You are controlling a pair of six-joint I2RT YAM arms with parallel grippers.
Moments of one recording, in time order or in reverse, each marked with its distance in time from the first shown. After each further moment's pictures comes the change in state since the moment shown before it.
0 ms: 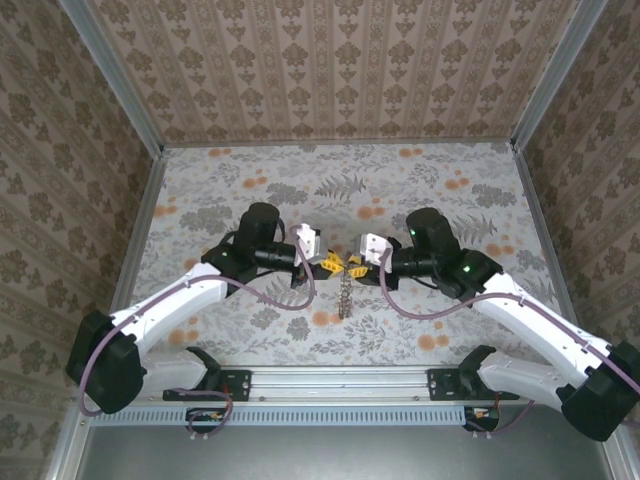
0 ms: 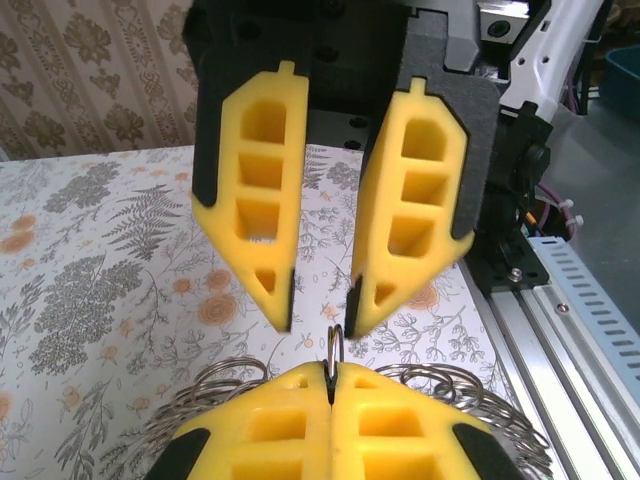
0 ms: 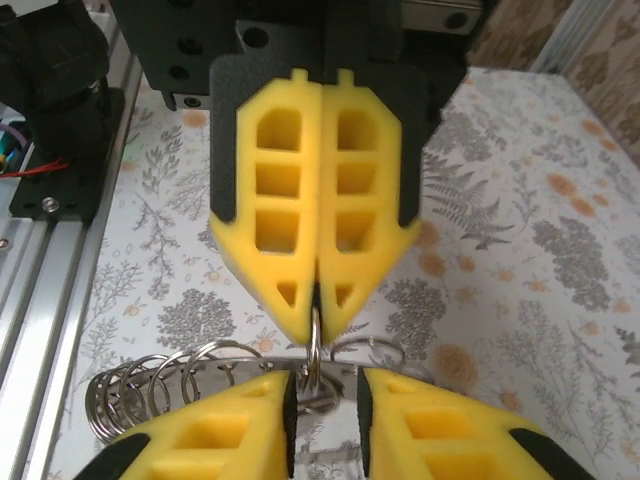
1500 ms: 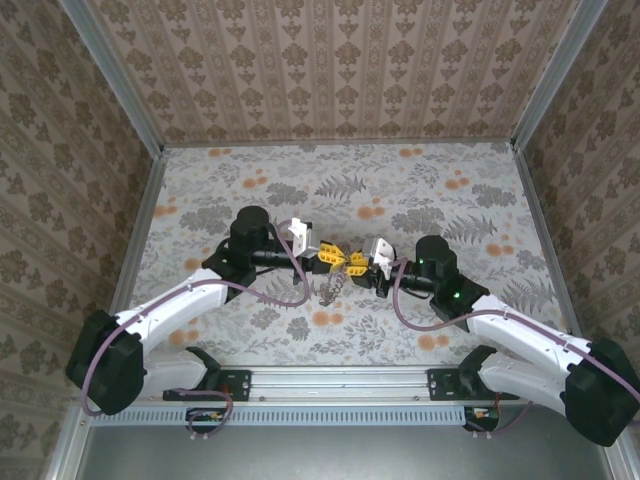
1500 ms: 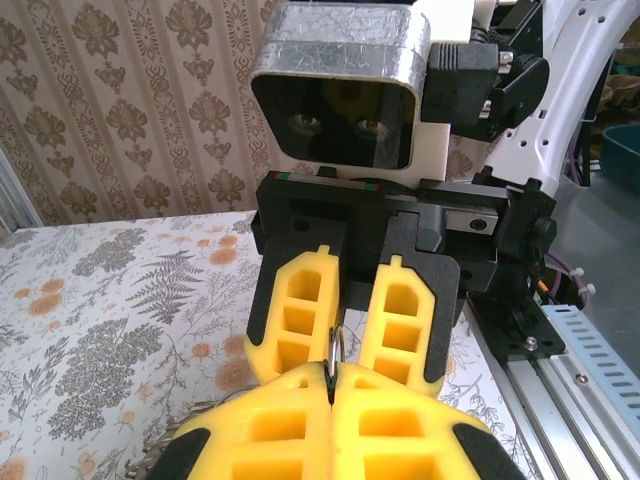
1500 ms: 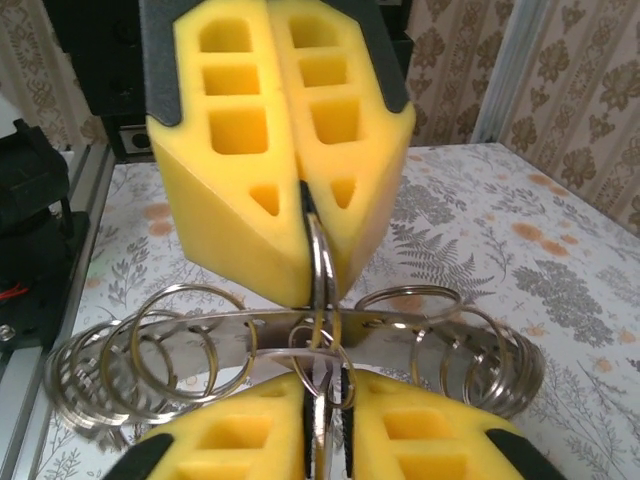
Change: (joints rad) left arm 0.016 -0.001 -0.076 0.317 0.052 -0.181; right arm 0.030 -0.019 -0.324 0.630 0.048 0.316
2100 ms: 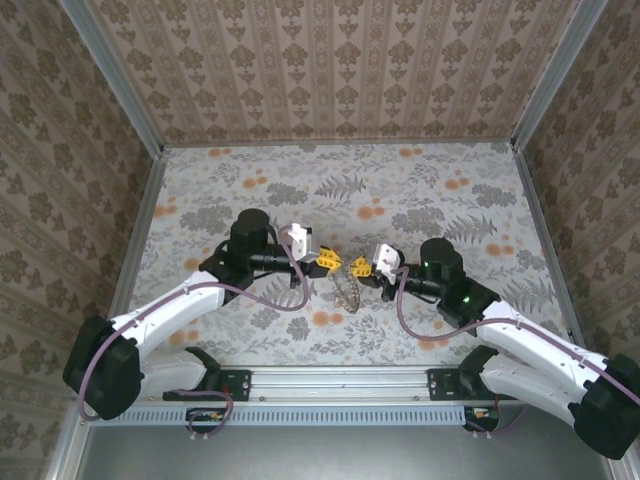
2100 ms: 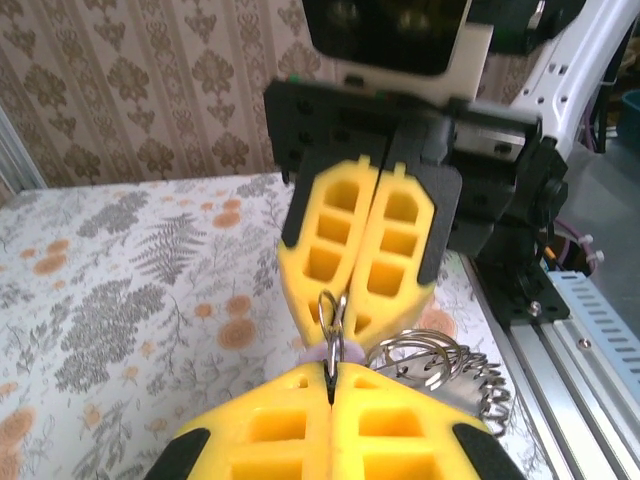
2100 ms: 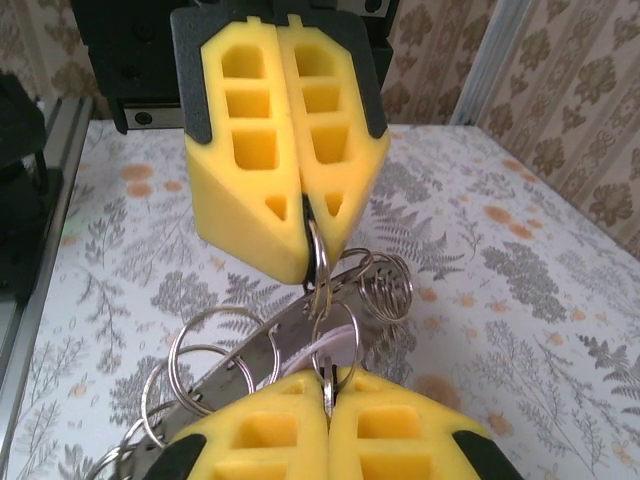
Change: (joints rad) left arm 0.004 -0.030 -0.012 -0.143 -0.043 0.097; right arm 0.006 -0.095 0.042 -0.211 0.060 -0.125
